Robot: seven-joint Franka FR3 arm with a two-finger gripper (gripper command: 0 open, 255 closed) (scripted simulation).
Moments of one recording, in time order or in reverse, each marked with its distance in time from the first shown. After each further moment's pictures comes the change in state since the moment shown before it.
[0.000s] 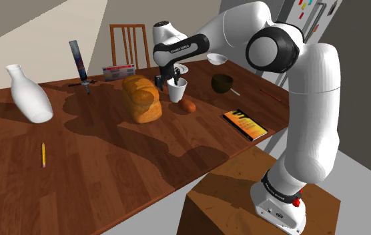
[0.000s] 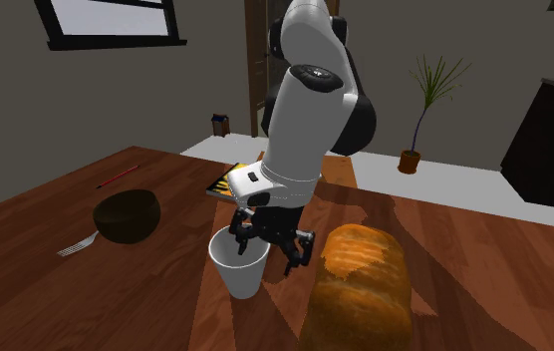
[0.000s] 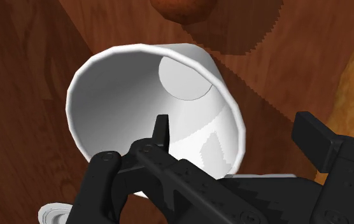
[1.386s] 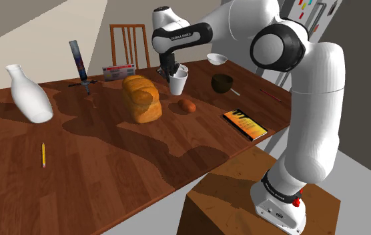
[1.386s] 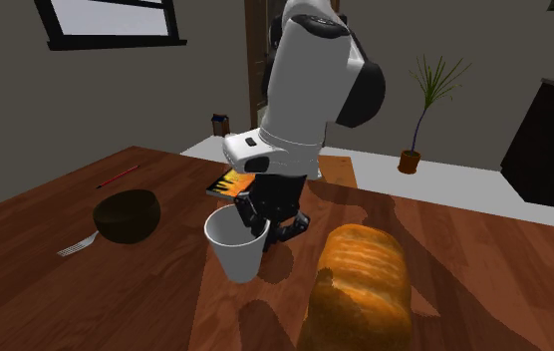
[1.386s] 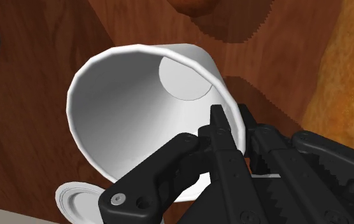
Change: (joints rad) arm 0.001 -0.038 0.004 0.076 0.012 -0.112 -0.026
